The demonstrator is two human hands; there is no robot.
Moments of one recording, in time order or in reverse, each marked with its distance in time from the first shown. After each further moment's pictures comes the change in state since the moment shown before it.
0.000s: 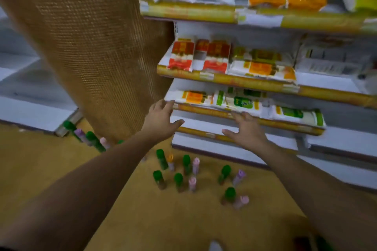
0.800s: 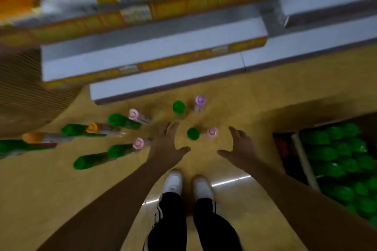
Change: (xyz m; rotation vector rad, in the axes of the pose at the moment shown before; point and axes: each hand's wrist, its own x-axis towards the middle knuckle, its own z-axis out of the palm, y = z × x) left_hand 0.008 0.037 0.506 -0.064 -0.684 0.103; right_hand -0.012 0.310 0.369 0.324 -0.334 0.646
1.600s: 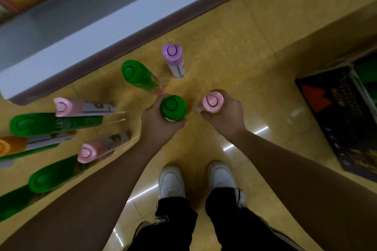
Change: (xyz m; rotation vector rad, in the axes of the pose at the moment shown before) left_hand 0.158 -0.089 0.200 -0.281 0.150 0.218; right_hand 0.175 0.069 0.185 0.595 0.465 -0.008
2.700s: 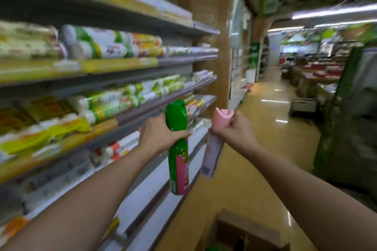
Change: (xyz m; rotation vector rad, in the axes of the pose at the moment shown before) left_hand -0.169 0.959 -0.326 0.072 0.034 1.013; right_hand -0.323 -0.465 -0.836 0.143 1.010 -0.277
